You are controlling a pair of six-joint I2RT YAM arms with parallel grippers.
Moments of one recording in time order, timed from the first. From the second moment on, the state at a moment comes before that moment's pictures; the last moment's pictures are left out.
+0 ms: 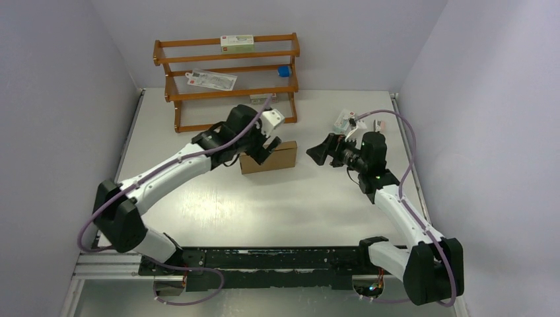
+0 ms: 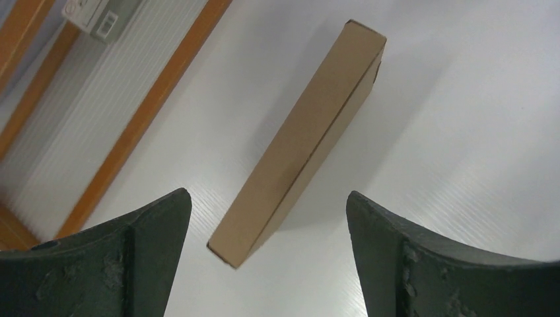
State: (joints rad) left arm -0.74 1.47 1.26 -0.42 -0.08 0.18; right arm 0.18 1.08 0.63 0.12 -0.51 0.43
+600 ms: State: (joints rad) left arm -0.78 1.83 1.49 -0.50 -0.12 0.44; right arm 0.27 0.98 0.64 -0.08 -0.19 0.33
